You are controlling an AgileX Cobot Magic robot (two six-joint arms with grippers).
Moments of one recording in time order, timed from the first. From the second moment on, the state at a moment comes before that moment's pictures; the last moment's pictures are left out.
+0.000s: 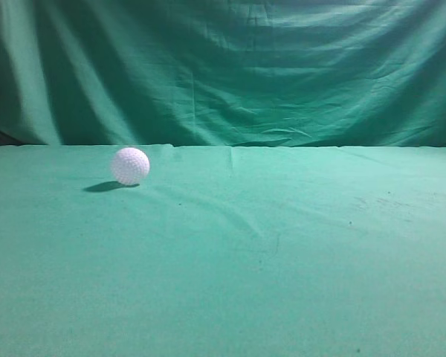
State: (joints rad) left arm -0.09 0.32 -0.57 -0.38 0.76 0.49; right arm 0.78 0.83 -1.08 -0.24 1.02 0.18
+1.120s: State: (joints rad) left arm -0.09 0.20 -0.33 -0.38 0.67 0.49; right arm 0.78 0.34 -0.31 -0.22 0.45 0.31
